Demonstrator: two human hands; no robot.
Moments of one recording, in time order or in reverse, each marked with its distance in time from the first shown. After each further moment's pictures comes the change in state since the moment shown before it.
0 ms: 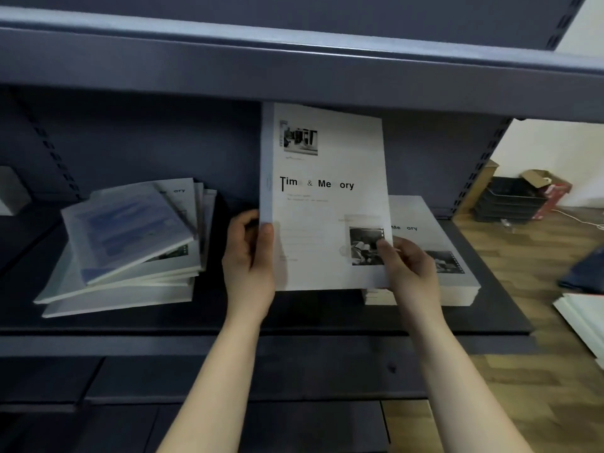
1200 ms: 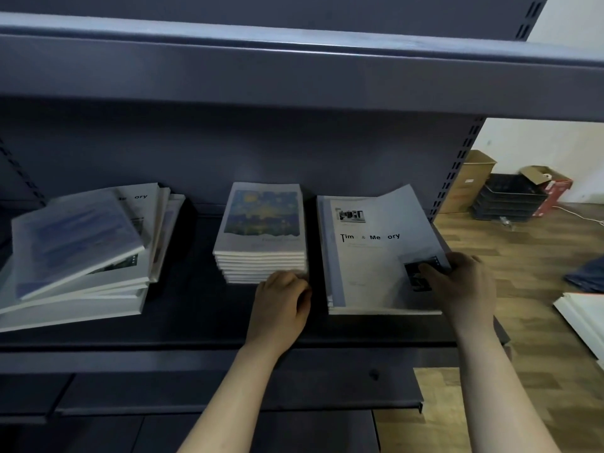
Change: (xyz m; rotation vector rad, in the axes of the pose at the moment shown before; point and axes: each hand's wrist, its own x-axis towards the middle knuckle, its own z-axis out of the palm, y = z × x) left_hand -0.037 -0.073 0.073 0.860 -0.539 0.346; right_hand 0.062 0.046 -0.119 -0.814 0.278 -0.152
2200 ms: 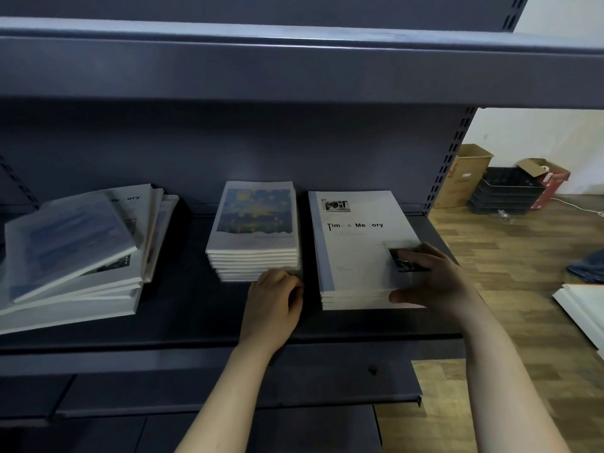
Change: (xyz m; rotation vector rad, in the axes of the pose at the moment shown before) left_hand -0.002 -0.004 0.003 -0.020 0.008 -0.031; right_hand 0.003 0.009 -0.009 0.065 -0.578 -0.068
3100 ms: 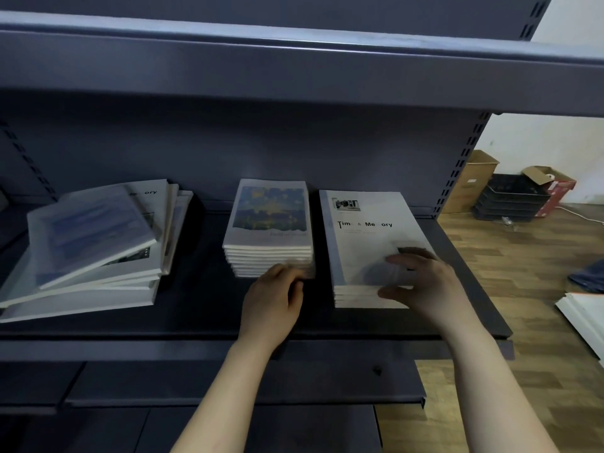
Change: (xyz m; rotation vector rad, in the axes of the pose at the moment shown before) left_hand -0.011 0.000 -0.029 -0.105 0.036 -0.084; right_hand -0.013 -0.037 0.022 -0.178 0.114 -0.164
